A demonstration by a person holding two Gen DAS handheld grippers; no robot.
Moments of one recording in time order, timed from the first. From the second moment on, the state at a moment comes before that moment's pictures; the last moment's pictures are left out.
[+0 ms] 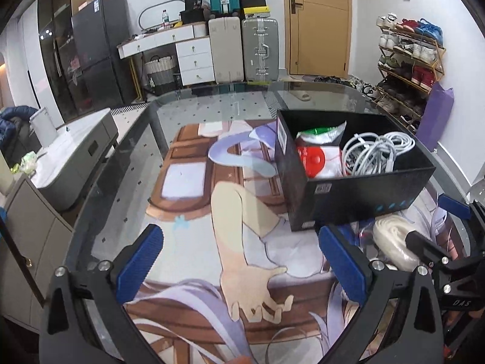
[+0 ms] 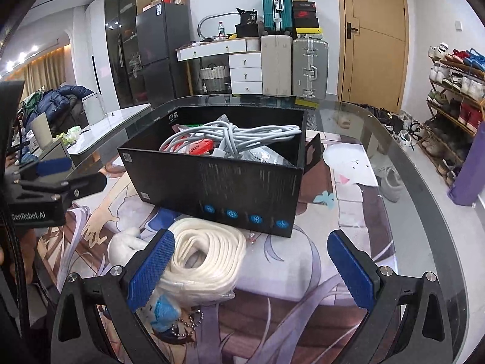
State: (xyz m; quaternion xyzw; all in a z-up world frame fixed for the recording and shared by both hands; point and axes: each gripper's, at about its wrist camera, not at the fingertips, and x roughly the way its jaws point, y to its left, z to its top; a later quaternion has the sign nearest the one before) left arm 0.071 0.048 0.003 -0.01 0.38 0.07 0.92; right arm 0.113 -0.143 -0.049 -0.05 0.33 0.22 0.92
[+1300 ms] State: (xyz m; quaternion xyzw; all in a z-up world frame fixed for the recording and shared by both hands) left arm 0.054 0.035 -0.002 -0.05 0.40 0.01 0.92; right arm 0.136 -0.149 -0.062 -0.04 0.43 0.23 0.87
